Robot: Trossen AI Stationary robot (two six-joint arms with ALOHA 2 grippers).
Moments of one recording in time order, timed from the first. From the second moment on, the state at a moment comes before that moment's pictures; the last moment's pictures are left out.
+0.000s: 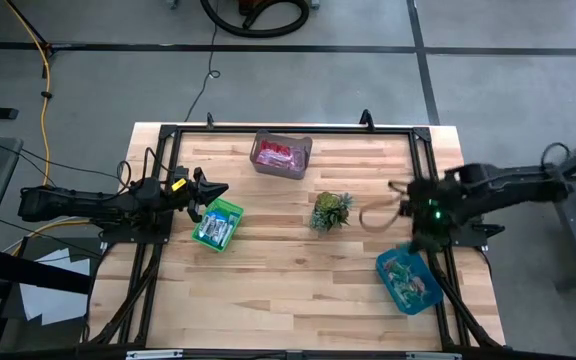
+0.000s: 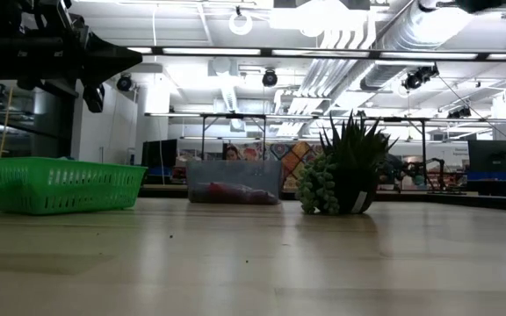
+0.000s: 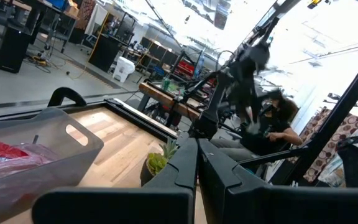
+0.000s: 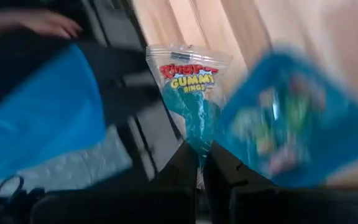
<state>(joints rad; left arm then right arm) 0.08 0.44 0.01 0.59 -0.14 -0.47 0.07 0.75 0.89 -1.12 -0.60 0.75</state>
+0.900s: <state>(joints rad) 0.08 0.44 0.01 0.59 -0.14 -0.47 0.55 0.75 0.63 -0.94 -0.47 1.25</state>
